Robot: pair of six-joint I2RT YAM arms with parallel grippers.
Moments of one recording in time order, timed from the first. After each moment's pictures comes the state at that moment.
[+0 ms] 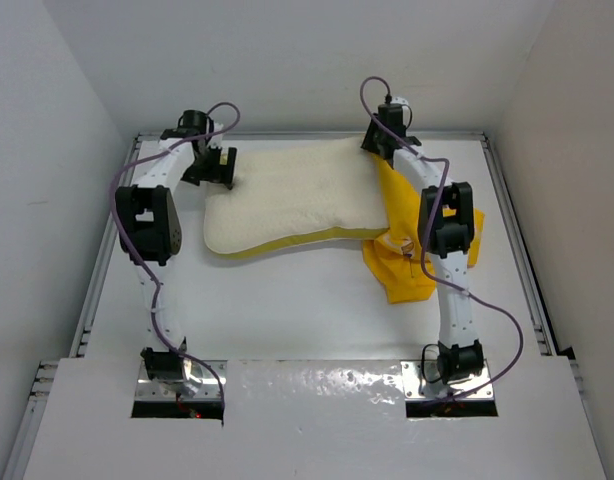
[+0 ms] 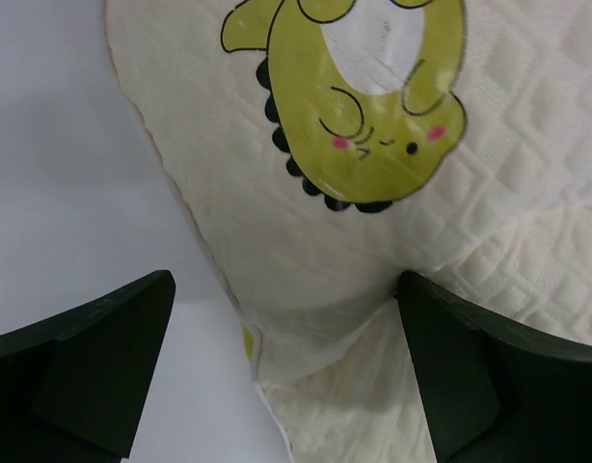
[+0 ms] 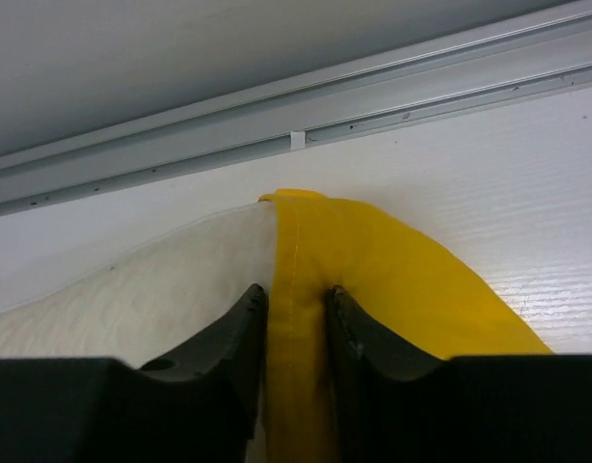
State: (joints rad) left arm -0.02 2.24 1.98 -0.83 0.06 0.08; right arm 0.18 2.50 2.12 -0.18 0.11 0.39
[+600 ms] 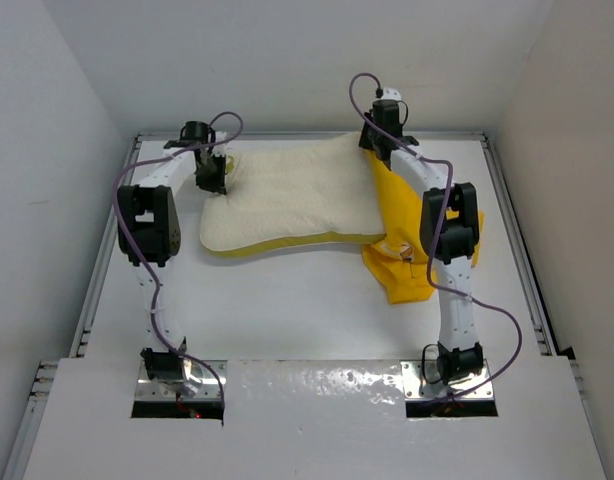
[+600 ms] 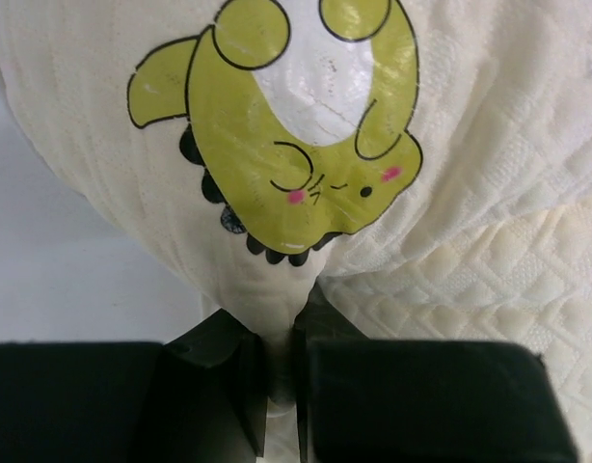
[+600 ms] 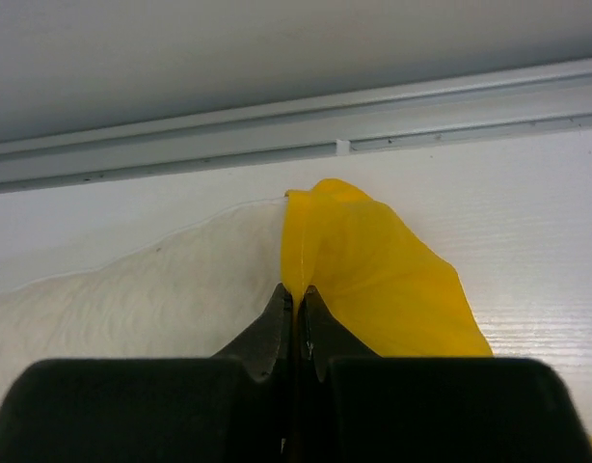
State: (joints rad) left arm -0.02 2.25 1.88 -0.73 0.15 0.06; right arm 0.23 2.40 2.00 -0.10 0.13 0.30
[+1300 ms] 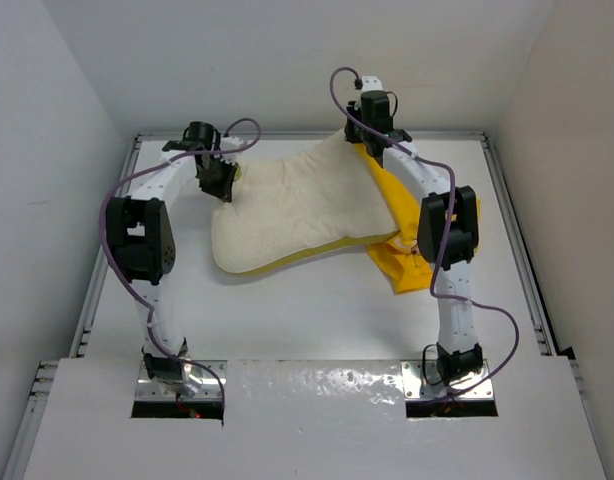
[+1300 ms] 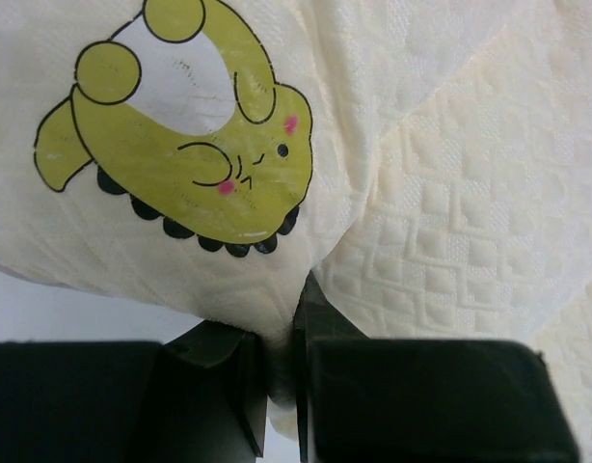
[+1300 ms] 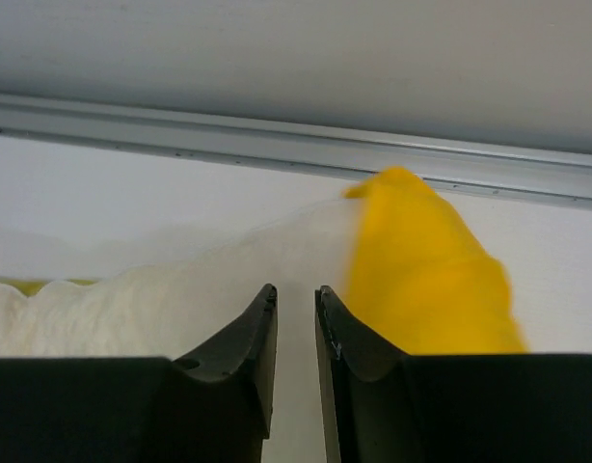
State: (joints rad) left arm -0.08 2.01 1.68 -0.79 0.25 0.32; right arm 0.30 2.31 2.02 -0.13 0.06 0.18
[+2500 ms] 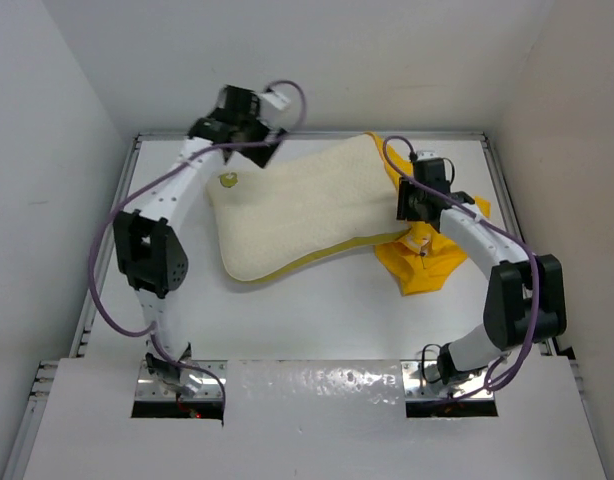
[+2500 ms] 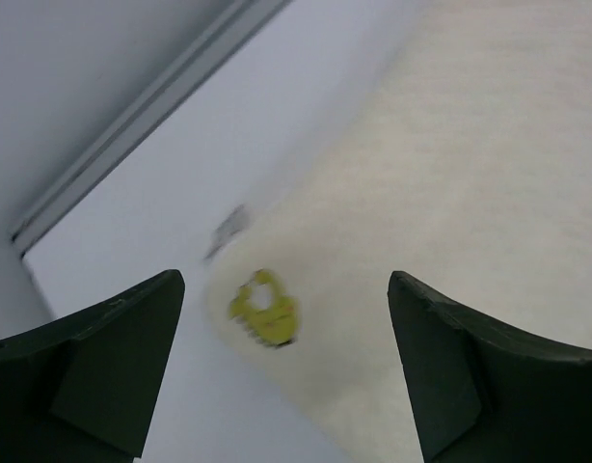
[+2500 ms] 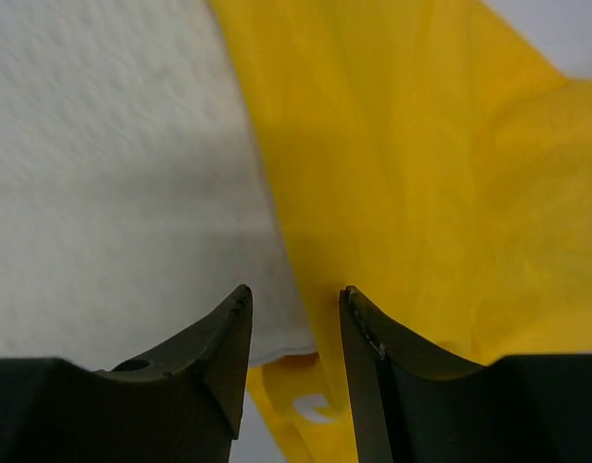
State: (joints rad) left arm -0.25 1.93 1.95 -0.70 -0.01 0.38; right arm 0.18 1.53 1.07 -0.32 0.13 0.16
